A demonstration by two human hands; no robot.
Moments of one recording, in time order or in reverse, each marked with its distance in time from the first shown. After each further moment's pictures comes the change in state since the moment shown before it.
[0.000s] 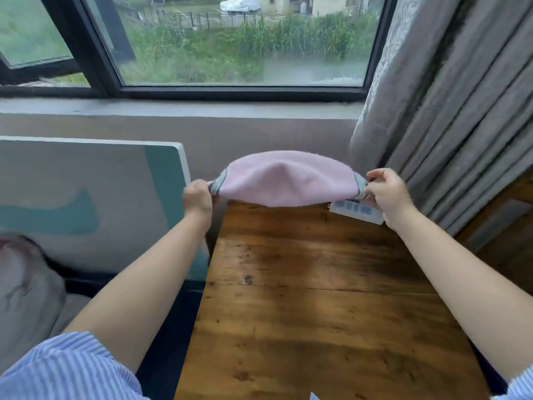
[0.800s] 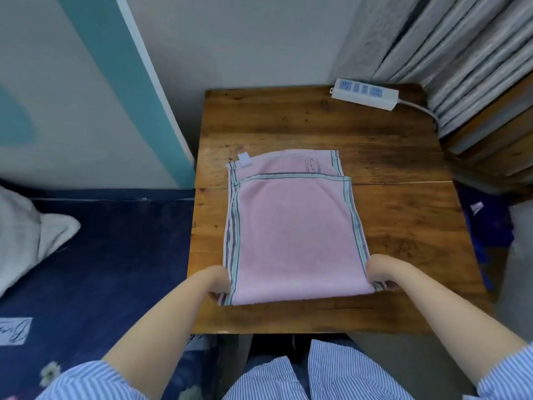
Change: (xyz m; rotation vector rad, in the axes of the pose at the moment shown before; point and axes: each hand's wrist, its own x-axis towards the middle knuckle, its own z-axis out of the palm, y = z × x) left_hand -0.131 -0.244 -0.110 1.666 -1.408 -0.508; right_hand -0.178 0.238 0.004 -1.271 -0.979 0.885
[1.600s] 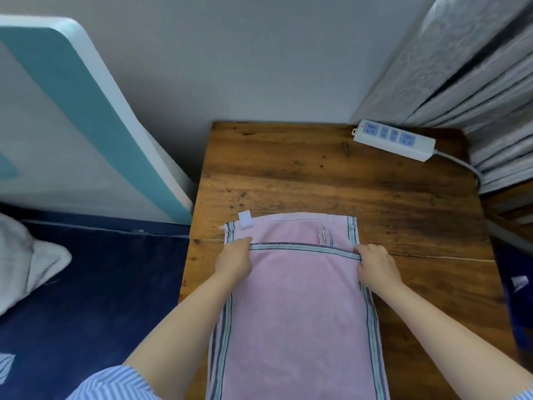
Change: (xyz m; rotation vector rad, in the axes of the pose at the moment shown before) left_hand 0.066 0.048 -0.140 -0.370 0.664 0.044; right_hand 0.078 -0.050 -0.122 0.034 0.704 -0.339
